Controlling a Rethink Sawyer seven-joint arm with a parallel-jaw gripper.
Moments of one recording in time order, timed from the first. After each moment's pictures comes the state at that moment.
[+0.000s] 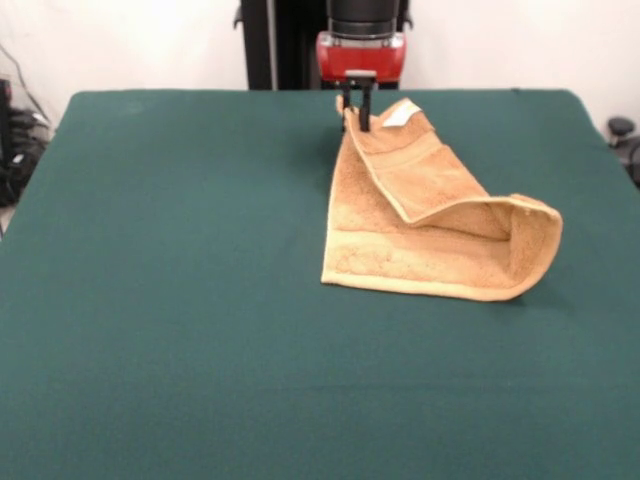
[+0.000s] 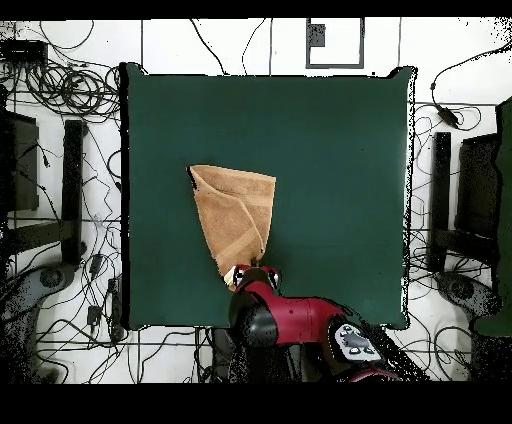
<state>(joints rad) -0.28 -0.58 -0.01 2.14 -0.36 -0.20 1.91</state>
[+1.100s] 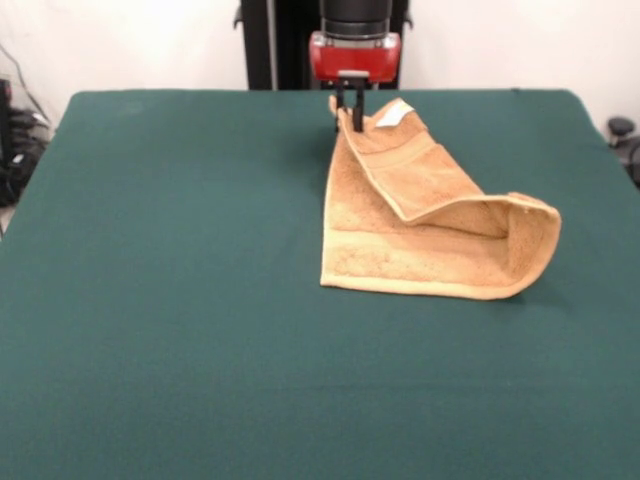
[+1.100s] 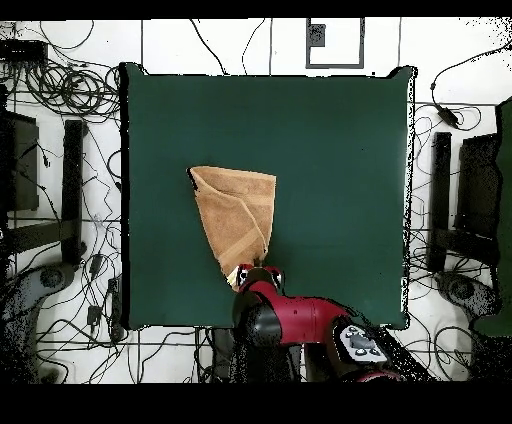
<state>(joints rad) -0.30 -0.58 -0.01 2.14 -0.36 -0.20 1.91</state>
